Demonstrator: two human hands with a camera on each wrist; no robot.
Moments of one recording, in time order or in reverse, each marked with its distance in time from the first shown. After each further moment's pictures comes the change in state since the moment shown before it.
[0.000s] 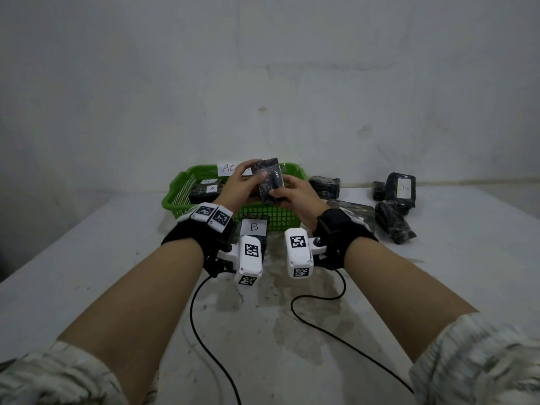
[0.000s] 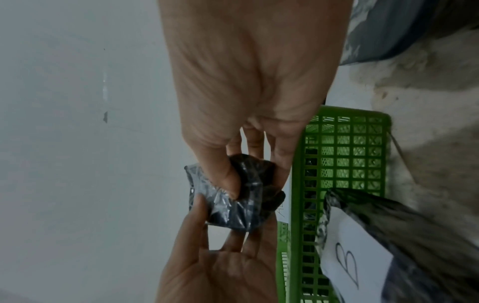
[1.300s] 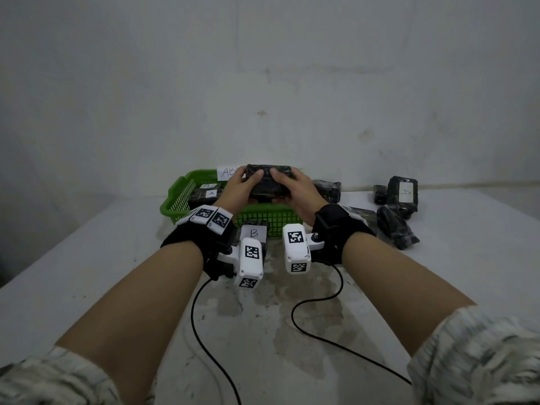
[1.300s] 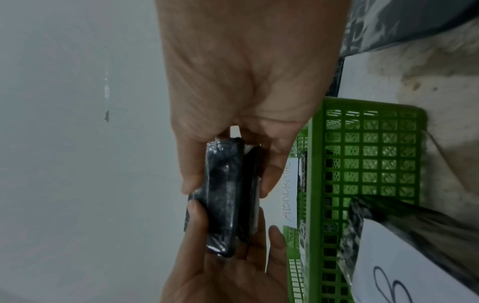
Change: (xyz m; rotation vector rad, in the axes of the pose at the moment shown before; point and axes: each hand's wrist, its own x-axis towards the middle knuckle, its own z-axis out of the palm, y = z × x) left_hand 0.013 -0.003 0.000 0.086 0.055 0.000; right_hand 0.014 -0.012 0.001 0.102 -0.002 -0.083
